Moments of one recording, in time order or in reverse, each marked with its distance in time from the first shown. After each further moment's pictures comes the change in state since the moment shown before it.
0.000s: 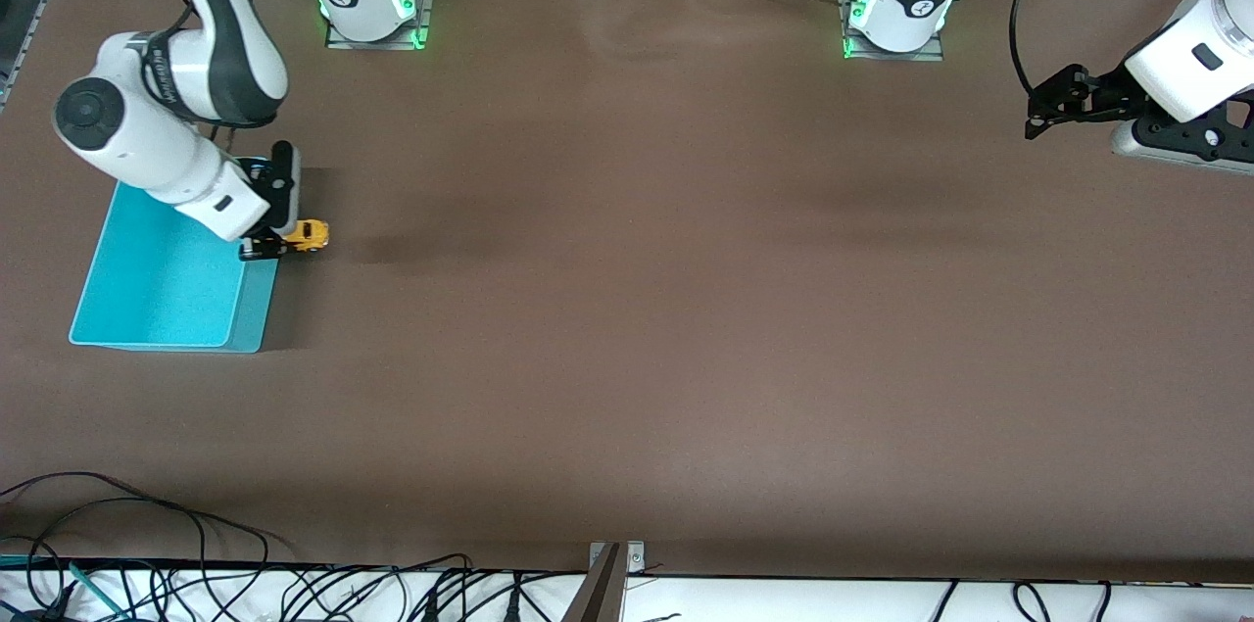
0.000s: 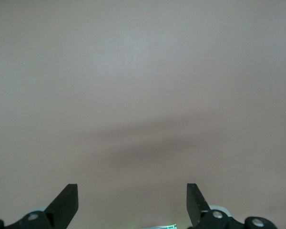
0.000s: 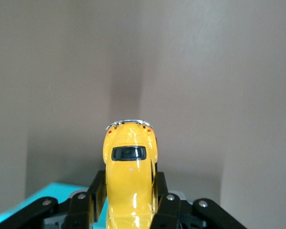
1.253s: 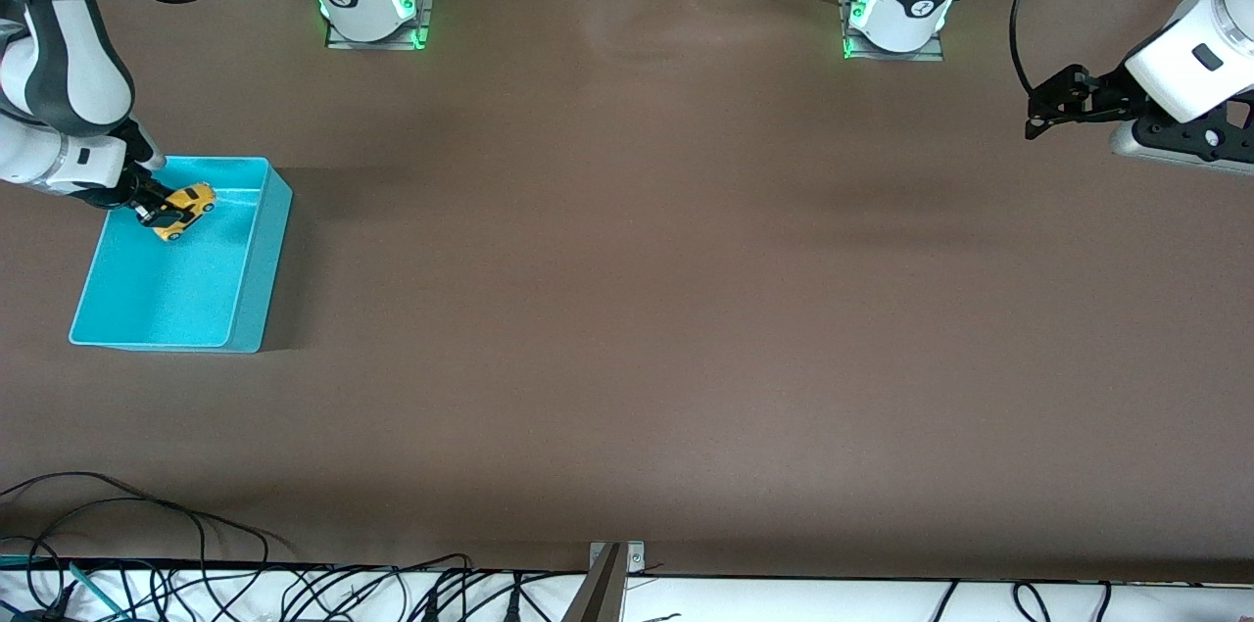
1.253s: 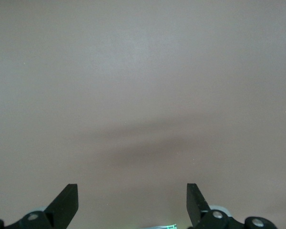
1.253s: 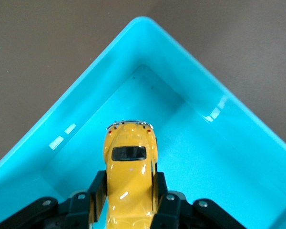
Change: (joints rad) left arm 0.000 0.000 0.000 0.000 0.000 0.000 0.000; right arm -0.502 0.120 0.097 0.005 0.000 -0.008 -1.007
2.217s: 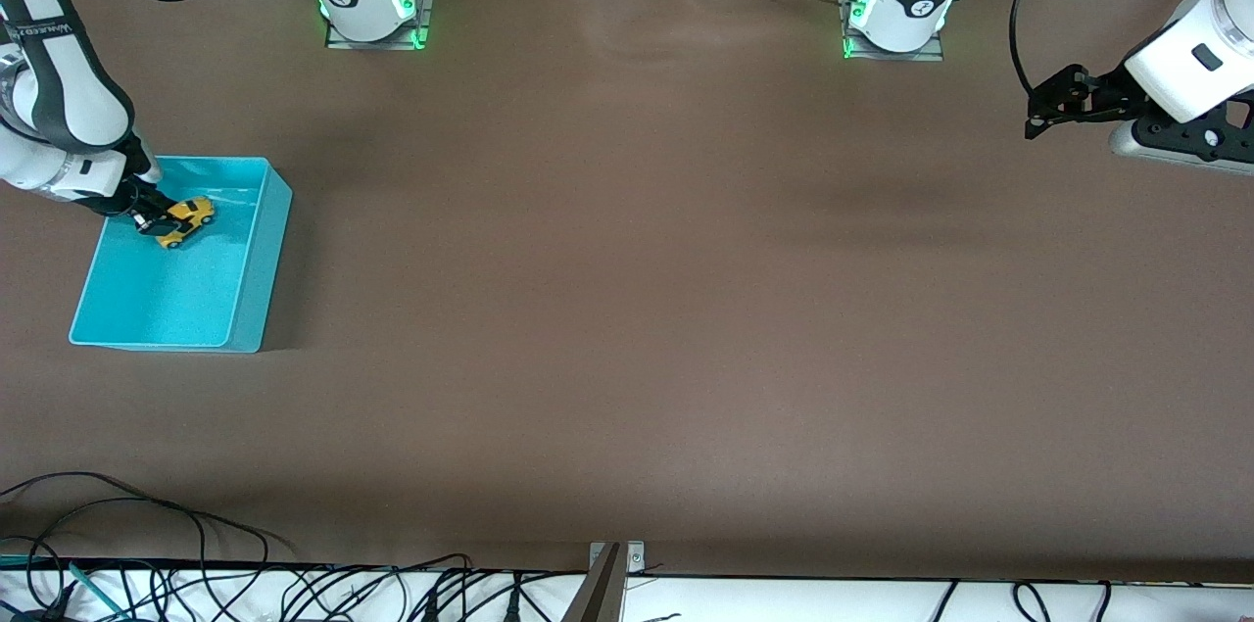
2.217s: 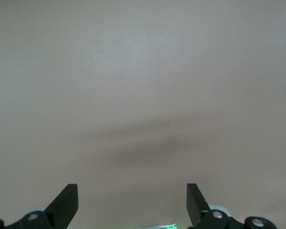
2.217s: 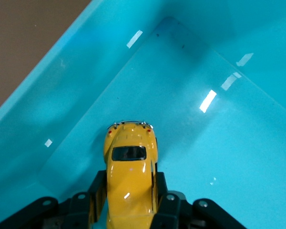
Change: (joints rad) left arm 0.000 0.000 0.000 0.000 0.000 -0.002 0.000; right arm -0.112 0.159 0.000 0.001 -0.016 0.160 -0.026
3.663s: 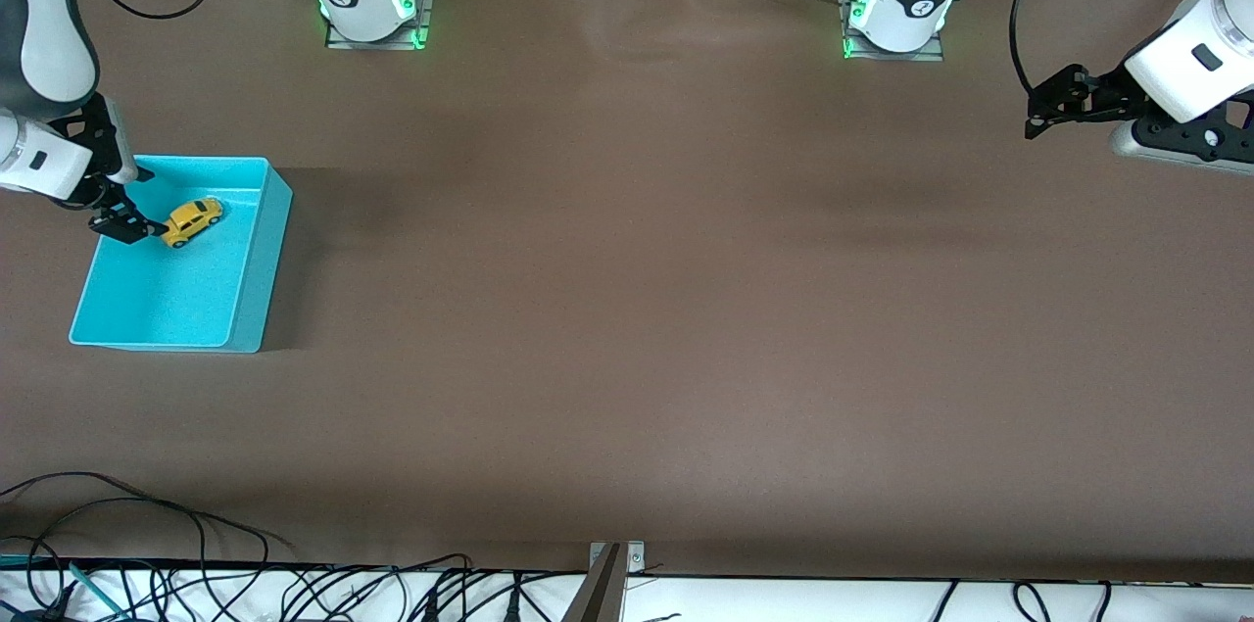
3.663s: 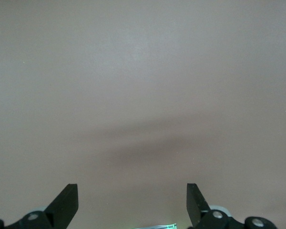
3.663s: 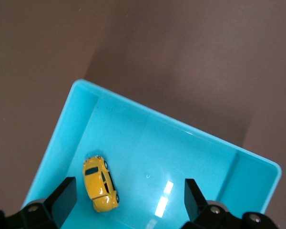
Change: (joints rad) left arm 0.000 0.000 0.000 0.000 0.000 -0.001 0.000; right arm 0.196 -0.335 0.067 0.129 0.069 -0.434 0.566
